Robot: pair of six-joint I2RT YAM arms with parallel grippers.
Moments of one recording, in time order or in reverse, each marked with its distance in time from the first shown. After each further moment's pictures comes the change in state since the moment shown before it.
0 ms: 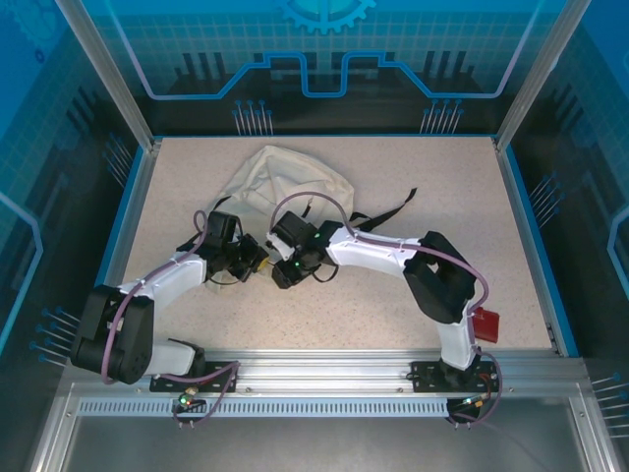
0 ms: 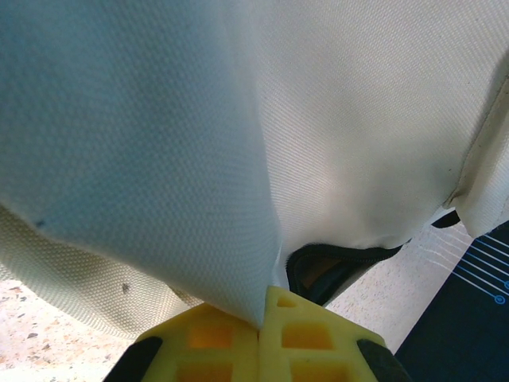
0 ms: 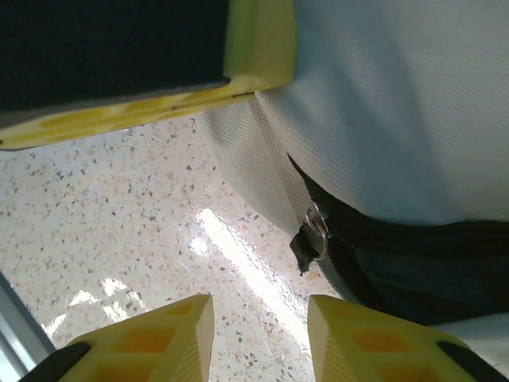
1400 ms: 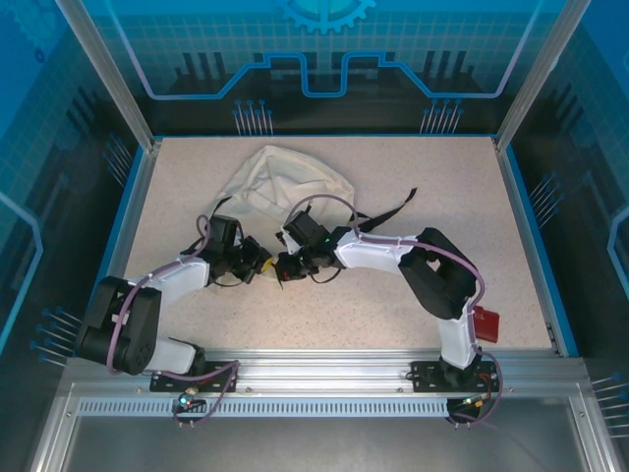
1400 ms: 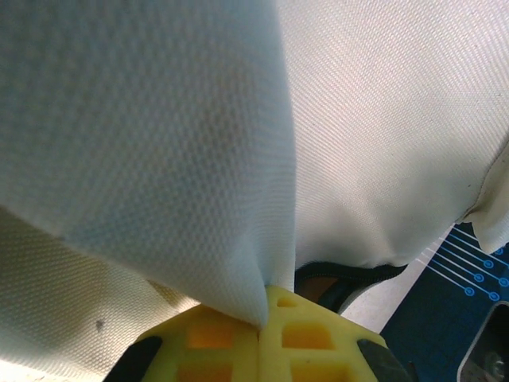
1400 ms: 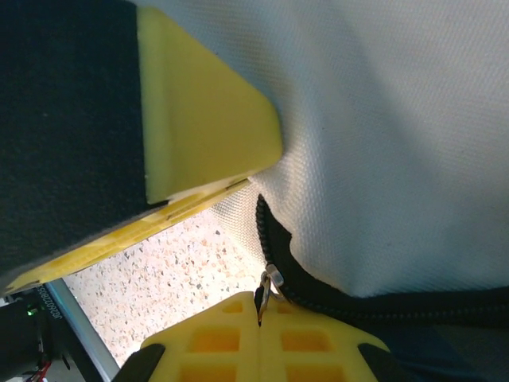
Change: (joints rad) left arm 0.000 0.053 -0.069 0.179 0.062 -0.069; right arm -0.063 0.006 -0.153 0.325 -0.195 0.320
